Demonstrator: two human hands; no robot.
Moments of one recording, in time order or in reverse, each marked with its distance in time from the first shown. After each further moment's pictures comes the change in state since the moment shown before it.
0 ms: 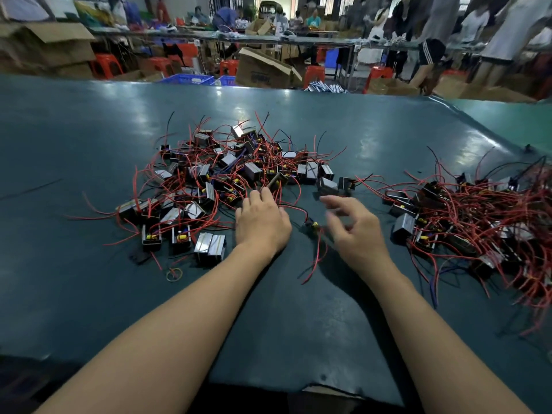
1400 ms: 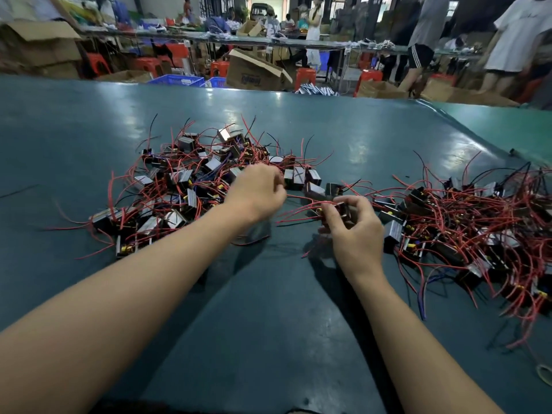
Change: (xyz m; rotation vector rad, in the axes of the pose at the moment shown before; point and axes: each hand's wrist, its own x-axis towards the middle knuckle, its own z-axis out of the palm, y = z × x) left_hand 0.047 0.026 -0.047 -0.193 -0.038 0.280; right_hand 0.009 0.009 0.000 0.286 0.299 0.201
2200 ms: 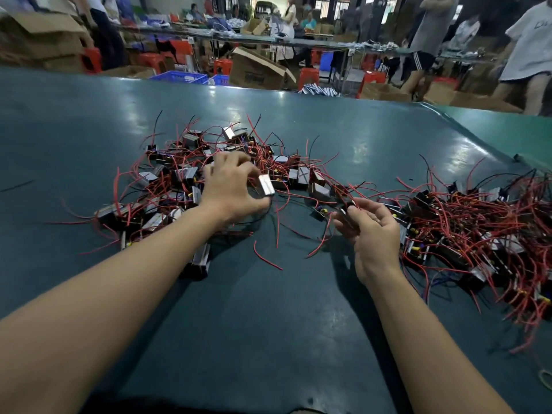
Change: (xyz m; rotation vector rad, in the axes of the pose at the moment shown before) left_hand -0.001 -0.064 0.001 0.155 0.166 0.052; right_hand 0.008 -0.014 -0.007 0.584 0.069 0.388
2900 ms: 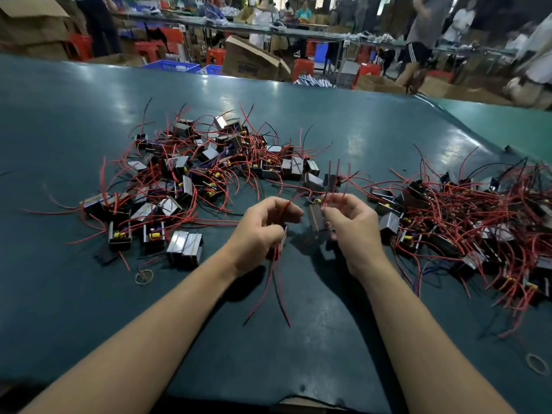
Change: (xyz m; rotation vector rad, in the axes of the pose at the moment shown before) left_hand -0.081 0.072 0.001 -1.223 -0.320 -0.237; right_hand -0.003 0.009 0.000 -0.438 -0.171 -0.088
